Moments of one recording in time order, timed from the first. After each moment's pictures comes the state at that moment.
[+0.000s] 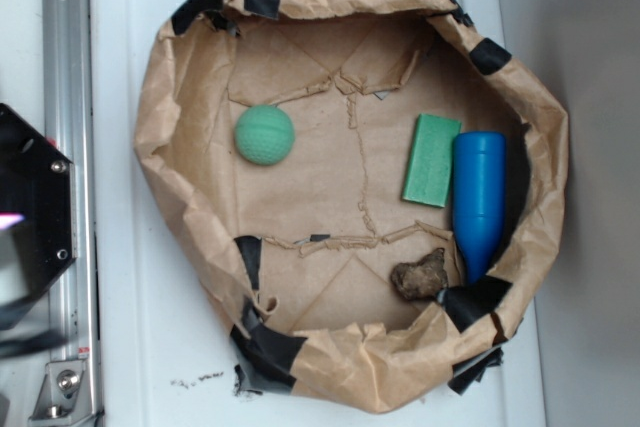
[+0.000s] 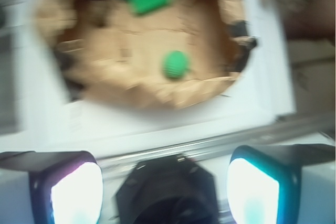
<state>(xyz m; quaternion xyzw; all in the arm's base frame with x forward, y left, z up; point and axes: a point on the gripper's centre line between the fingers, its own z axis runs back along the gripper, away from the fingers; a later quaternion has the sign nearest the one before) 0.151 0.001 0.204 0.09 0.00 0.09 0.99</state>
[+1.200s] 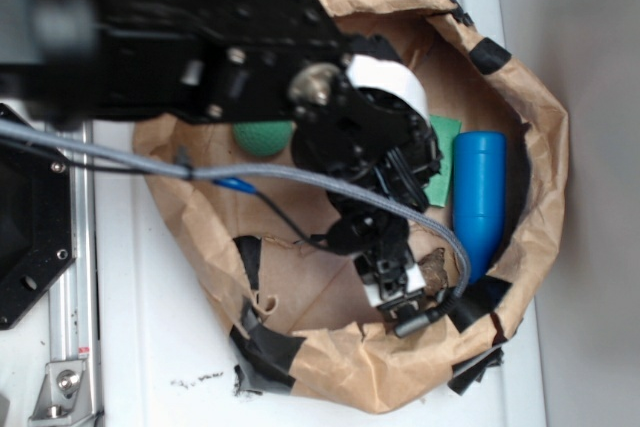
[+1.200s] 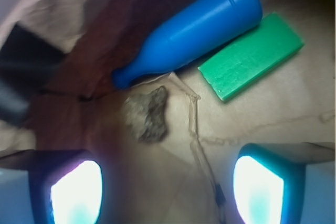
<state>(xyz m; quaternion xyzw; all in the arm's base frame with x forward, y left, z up) 0.280 -0.030 0.078 -0.19 -0.11 0.16 0.96</state>
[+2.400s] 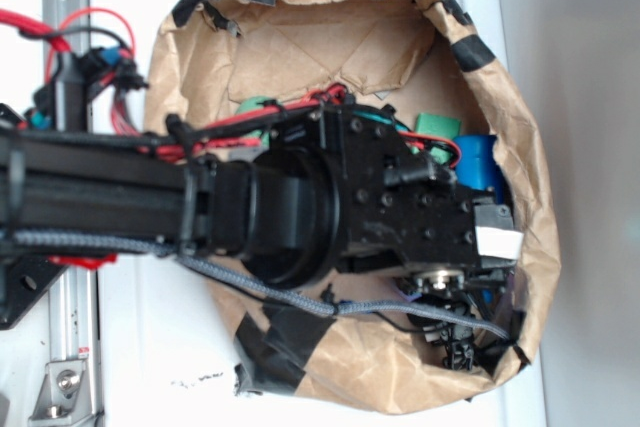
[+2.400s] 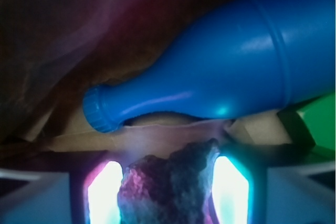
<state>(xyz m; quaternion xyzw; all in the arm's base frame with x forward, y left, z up) 0.319 -0.063 0.031 -0.08 -0.09 0.10 0.99</state>
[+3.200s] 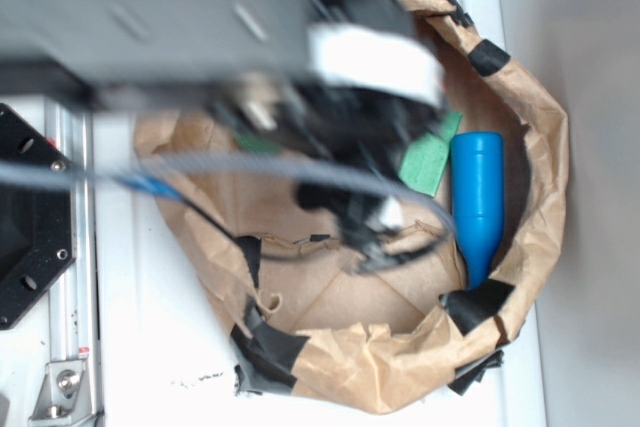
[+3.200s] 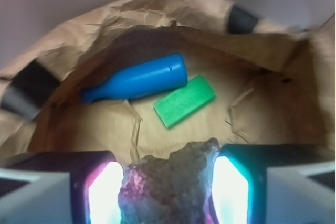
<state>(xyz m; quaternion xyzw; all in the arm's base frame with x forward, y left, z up) 0.256 0.018 0.162 -0.03 -0.15 0.07 0.99</state>
